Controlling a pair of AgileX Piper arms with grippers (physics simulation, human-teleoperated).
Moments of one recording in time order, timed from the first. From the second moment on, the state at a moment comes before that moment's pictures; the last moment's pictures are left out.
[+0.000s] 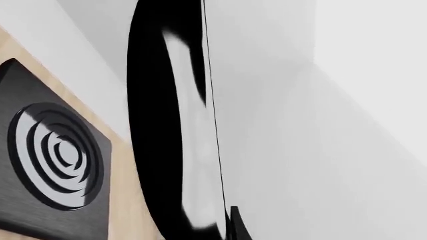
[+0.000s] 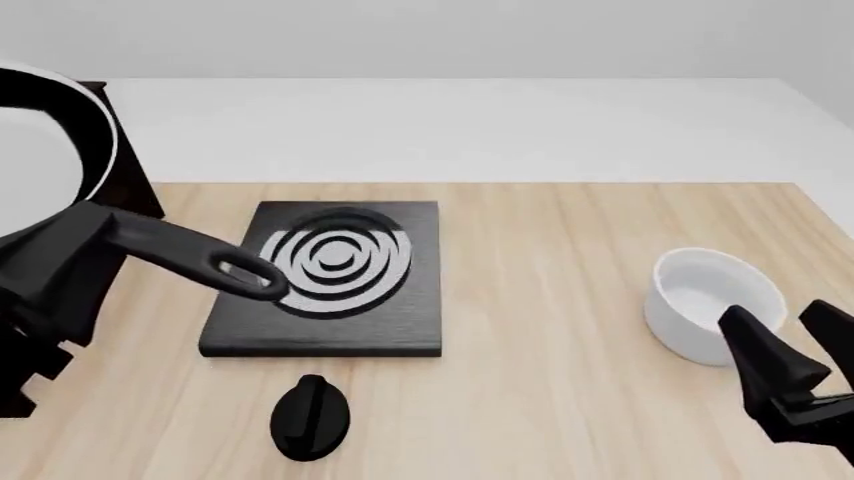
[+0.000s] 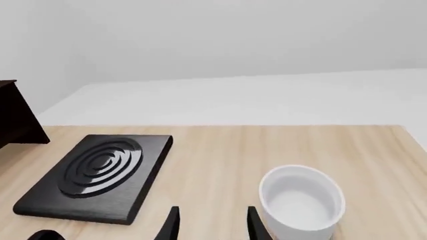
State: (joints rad) left arm -0.37 0.43 -0.33 -0.19 -1.11; right arm 0.18 0.23 -0.22 0.11 0.12
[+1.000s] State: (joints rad) left arm -0.03 0.97 -0.66 -0.43 -1.19; right arm 0.09 0.24 -0.15 0.05 0.11
